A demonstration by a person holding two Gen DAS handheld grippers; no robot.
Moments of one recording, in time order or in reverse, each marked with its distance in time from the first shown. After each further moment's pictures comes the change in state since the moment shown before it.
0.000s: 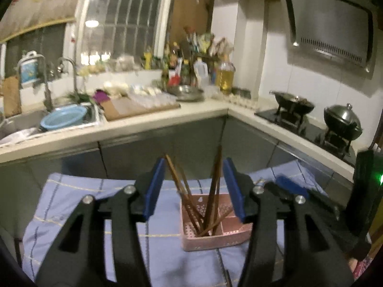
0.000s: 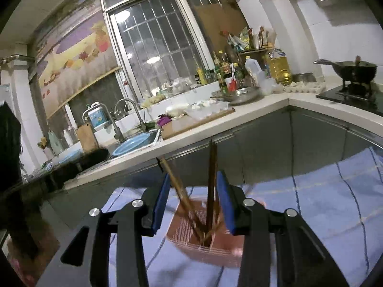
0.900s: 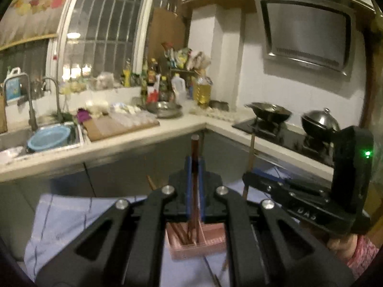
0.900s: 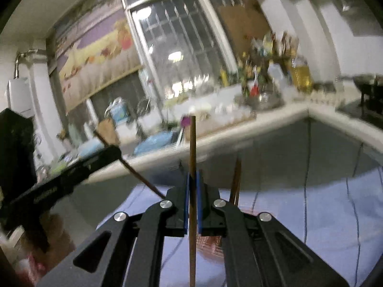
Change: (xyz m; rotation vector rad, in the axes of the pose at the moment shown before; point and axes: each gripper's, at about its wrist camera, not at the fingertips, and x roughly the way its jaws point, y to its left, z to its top) left arm -0.011 -0.020 0.036 0.056 -0.065 -0.119; right arm 0.011 0.020 0.075 -0.086 -0.062 0.084
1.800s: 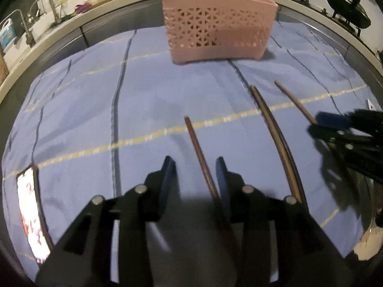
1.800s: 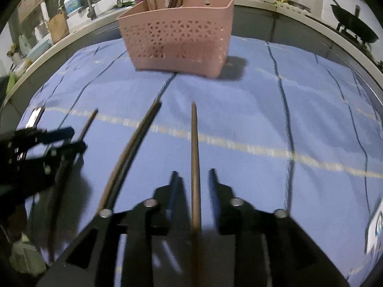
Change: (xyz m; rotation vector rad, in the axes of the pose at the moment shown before) left arm 0.033 -0.003 -0.295 0.077 0.635 0.129; right arm -0.006 -0.026 -0.265 -0.080 0.649 -0.271
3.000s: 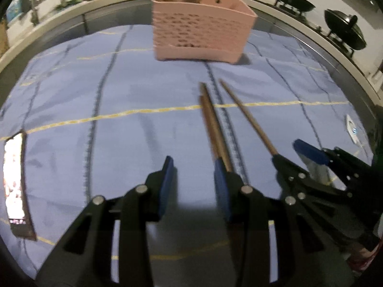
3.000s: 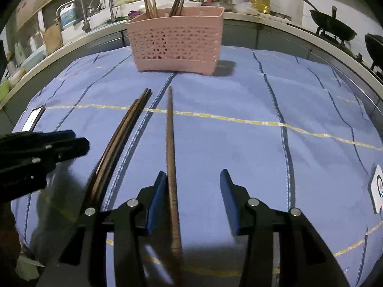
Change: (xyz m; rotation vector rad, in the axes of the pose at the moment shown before) left arm -0.032 -0.024 -0.015 -0.117 -0.005 -0.108; right arm -0.028 0.016 -0.065 0.059 -0.116 -0.086
